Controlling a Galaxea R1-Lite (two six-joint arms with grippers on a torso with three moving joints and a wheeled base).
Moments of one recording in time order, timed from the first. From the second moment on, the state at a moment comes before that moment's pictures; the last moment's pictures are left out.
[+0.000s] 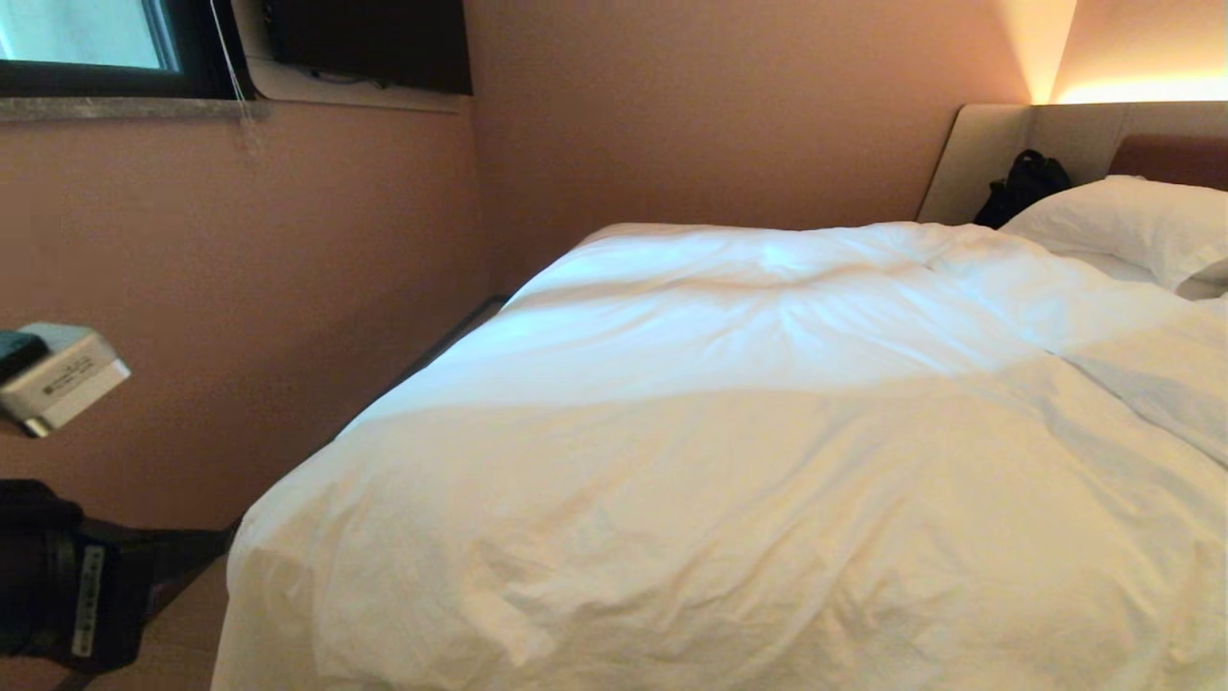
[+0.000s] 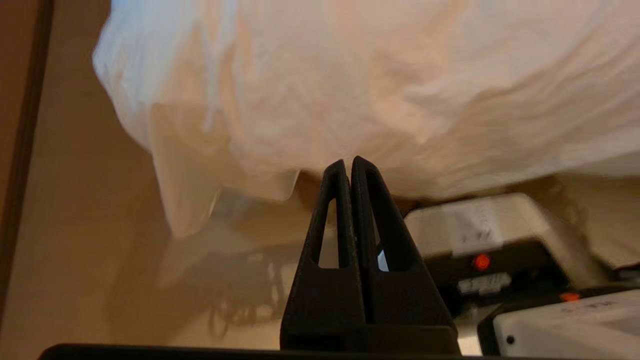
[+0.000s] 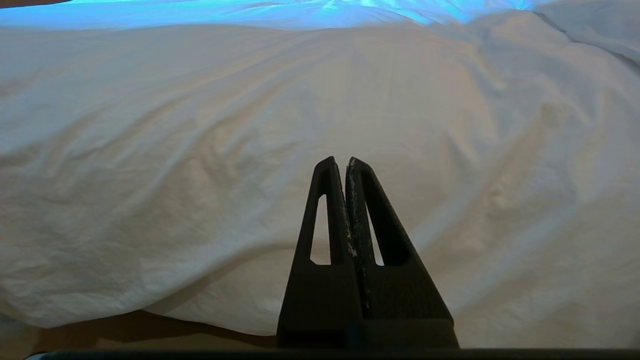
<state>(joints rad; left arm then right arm) -0.37 1.04 -0.92 0.52 0.12 -0.14 0.01 0.00 0.00 0.00 0.01 -0.01</state>
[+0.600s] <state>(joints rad) -0.37 0.85 -0.61 -0.18 0.43 -0.07 0.01 0.00 0.00 0.00 0.01 -0.01</state>
